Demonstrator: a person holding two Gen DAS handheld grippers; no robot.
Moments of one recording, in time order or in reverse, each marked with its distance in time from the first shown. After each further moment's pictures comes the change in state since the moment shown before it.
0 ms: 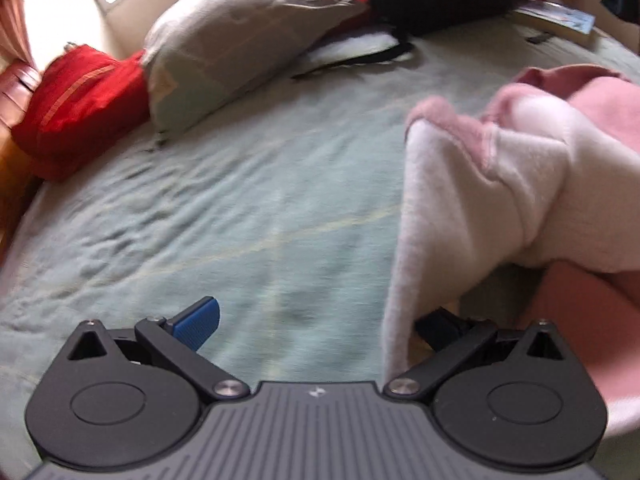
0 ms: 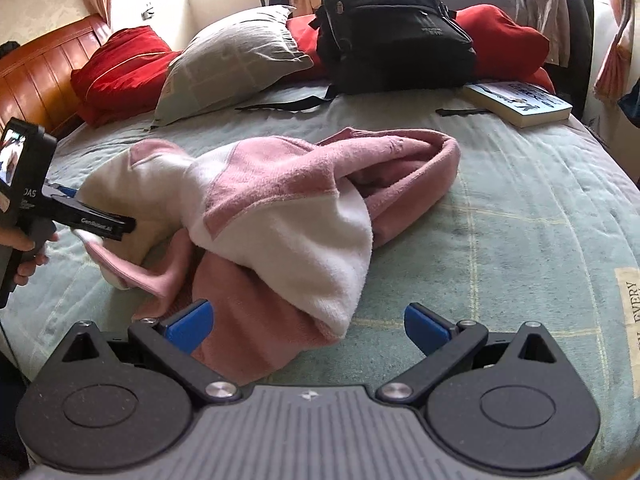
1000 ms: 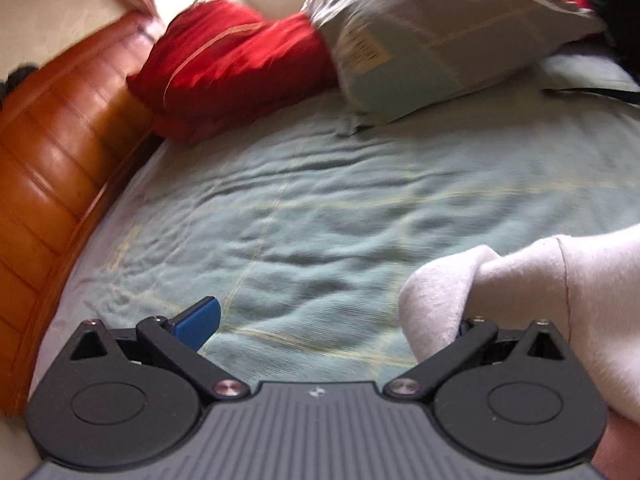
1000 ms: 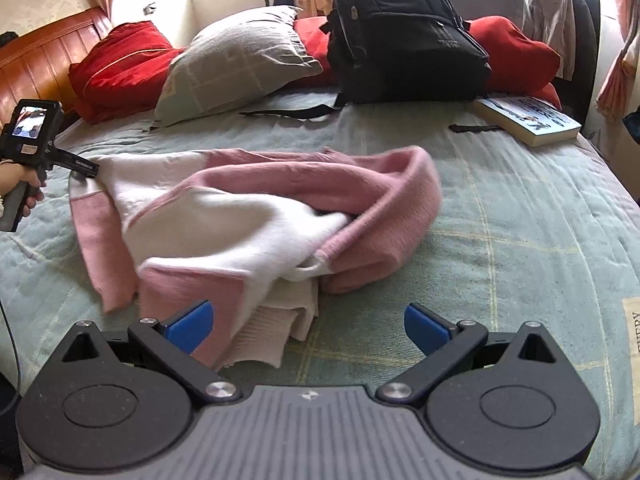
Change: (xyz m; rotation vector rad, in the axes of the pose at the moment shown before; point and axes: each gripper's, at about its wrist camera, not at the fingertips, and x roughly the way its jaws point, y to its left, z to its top) left arm 0.112 0.178 0.039 -0.210 0.079 0.284; right arm 0.020 0.019 0.026 -0.031 0.001 -0.027
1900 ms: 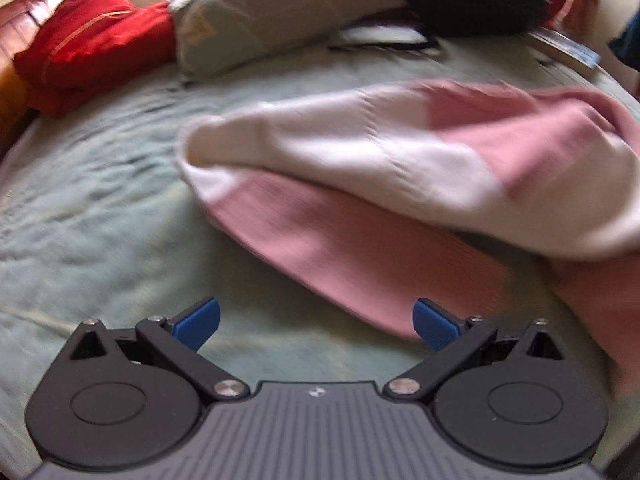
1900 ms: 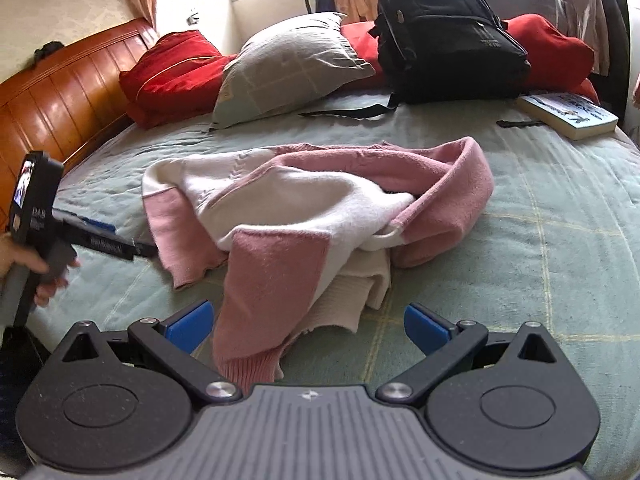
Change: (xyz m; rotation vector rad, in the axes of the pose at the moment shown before) left arm -0.144 -0.051 -0.138 0.094 0.002 -0.465; right arm -0.033 0.025 -0.029 -0.013 -0.026 0.166
